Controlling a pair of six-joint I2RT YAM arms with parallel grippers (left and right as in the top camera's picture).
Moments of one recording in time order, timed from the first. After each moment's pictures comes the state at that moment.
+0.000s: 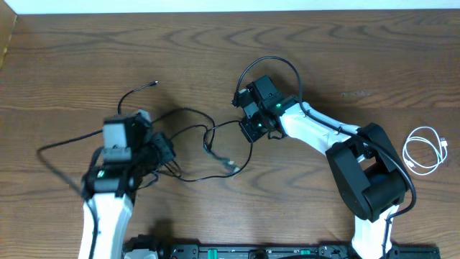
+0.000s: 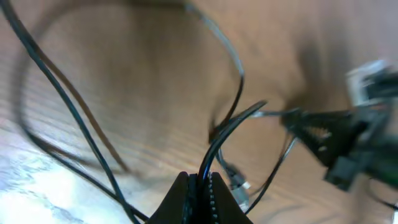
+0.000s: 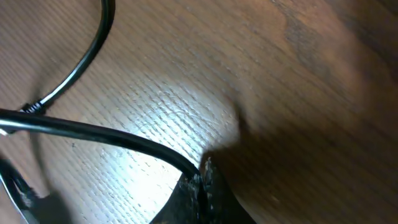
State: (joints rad) left arm 0.05 0.98 0.75 -0.73 0.29 -0.50; right arm 0.57 2.03 1.27 -0.41 -0.27 -0.02
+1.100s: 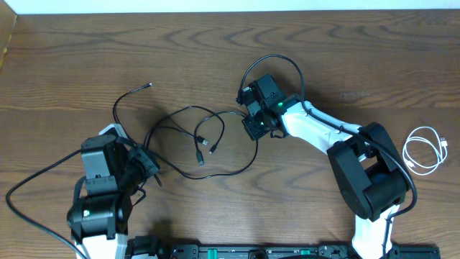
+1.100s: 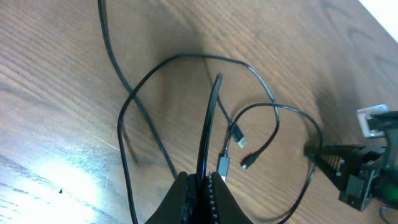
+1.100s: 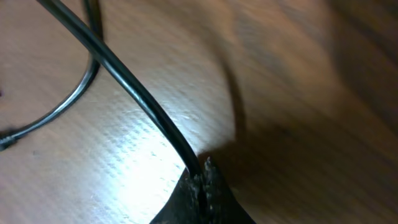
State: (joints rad) left arm 0.13 0.78 0.75 -0.86 0.15 -0.50; right arm 0.56 2.03 1.27 -0.42 -0.19 0.00
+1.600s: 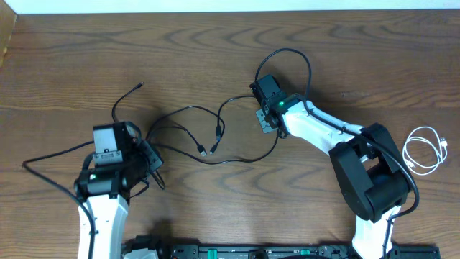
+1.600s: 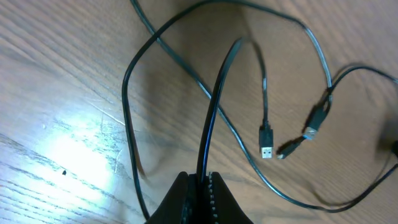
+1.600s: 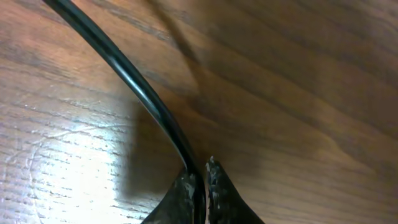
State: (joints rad) left arm 0.13 1.01 0.75 -0.85 0.15 -0.50; right arm 0.56 2.01 1.27 -0.48 0.24 0.18
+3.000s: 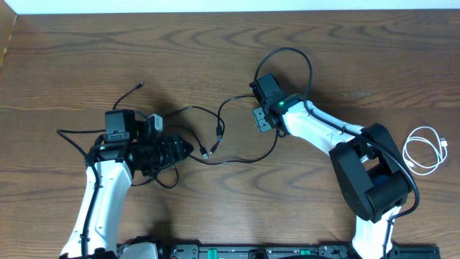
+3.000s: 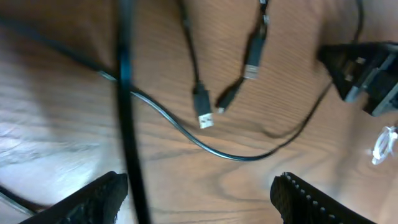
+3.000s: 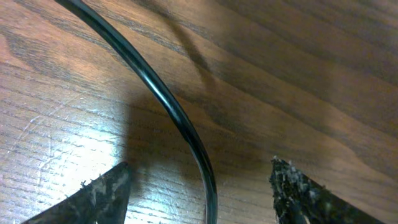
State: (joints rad) left arm 0.13 1.28 0.75 -0.76 0.55 -0.28; right arm 0.56 2.01 1.27 -0.45 0.20 0.21
